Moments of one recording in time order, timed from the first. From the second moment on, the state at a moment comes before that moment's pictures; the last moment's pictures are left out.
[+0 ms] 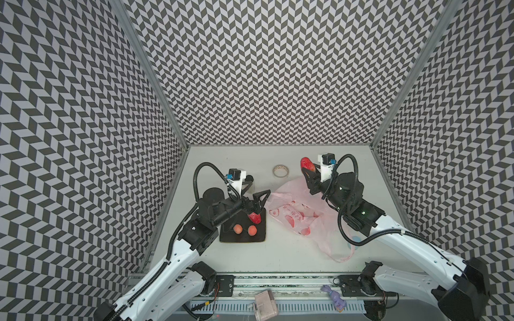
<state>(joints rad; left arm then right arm) -0.54 0.76 0.74 -0.08 0.18 -0.37 0.68 1.11 0.88 0.09 0.17 0.15</state>
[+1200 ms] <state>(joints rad) -0.39 0.49 1.04 -0.41 -0.71 -0.44 1.17 2.24 1.69 -0.18 0.30 0.15</state>
